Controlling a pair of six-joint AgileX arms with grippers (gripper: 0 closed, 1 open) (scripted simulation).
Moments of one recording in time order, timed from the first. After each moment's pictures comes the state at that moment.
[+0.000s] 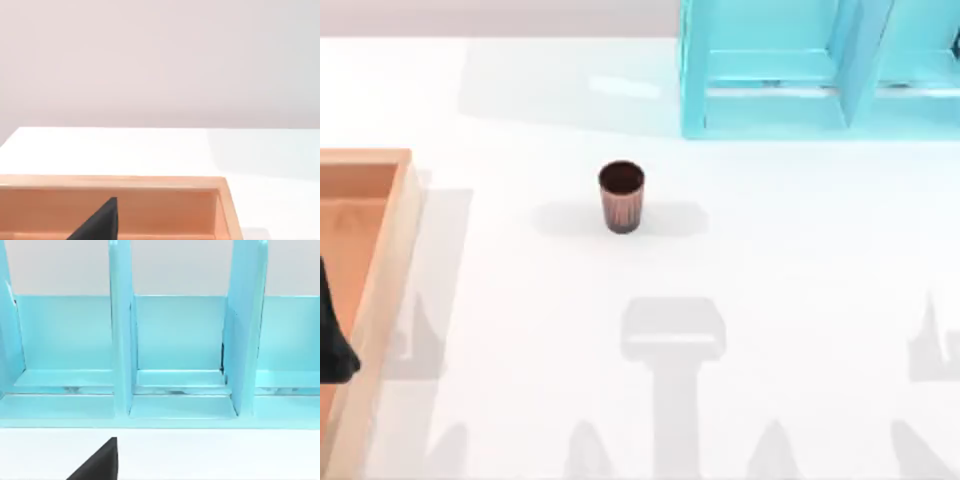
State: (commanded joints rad) left arm 0.00 0.00 0.00 0.00 0.00 0.00; right arm 0.00 0.00 0.00 0.00 0.00 0.00
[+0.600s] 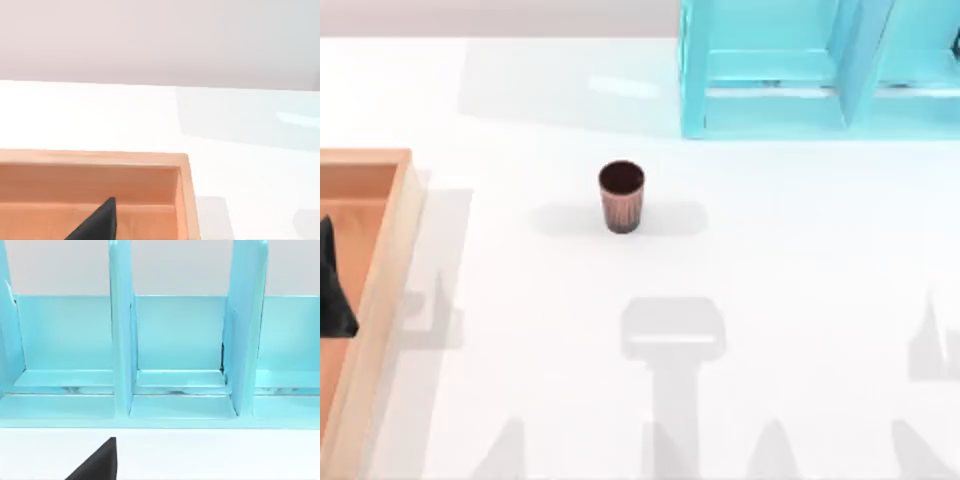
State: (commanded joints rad) left arm -0.08 0.30 0.31 -0.20 -0.02 -0.06; right arm 0.00 0.00 0.00 0.00 0.00 0.00
